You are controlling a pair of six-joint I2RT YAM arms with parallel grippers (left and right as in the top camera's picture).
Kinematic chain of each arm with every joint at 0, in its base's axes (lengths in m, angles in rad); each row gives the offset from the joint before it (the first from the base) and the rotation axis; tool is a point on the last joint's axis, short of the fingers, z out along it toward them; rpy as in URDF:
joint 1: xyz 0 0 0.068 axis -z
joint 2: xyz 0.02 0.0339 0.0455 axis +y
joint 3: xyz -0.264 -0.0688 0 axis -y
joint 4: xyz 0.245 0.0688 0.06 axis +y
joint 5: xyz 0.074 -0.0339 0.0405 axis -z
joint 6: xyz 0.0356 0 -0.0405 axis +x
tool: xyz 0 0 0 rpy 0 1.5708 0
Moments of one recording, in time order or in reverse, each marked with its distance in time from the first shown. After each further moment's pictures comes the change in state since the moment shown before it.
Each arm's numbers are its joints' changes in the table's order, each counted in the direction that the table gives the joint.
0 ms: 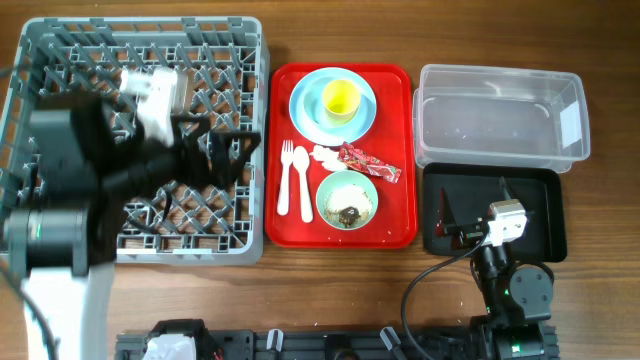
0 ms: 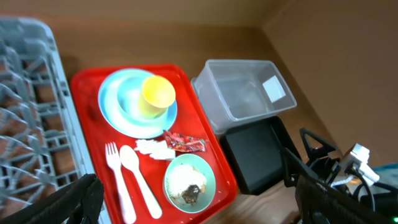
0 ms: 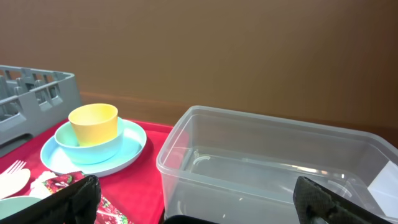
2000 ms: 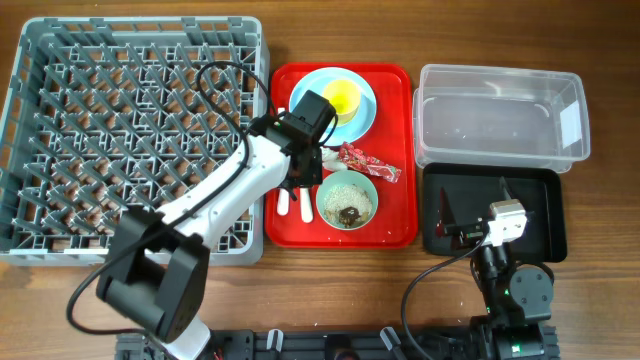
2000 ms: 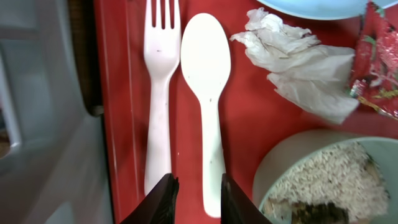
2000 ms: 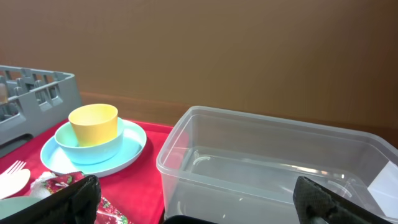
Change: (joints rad) left arm 0.580 0.676 -0.112 -0.097 -0.786 -0.510; right arm 0.000 0.000 0.000 -0.001 0.000 0.000
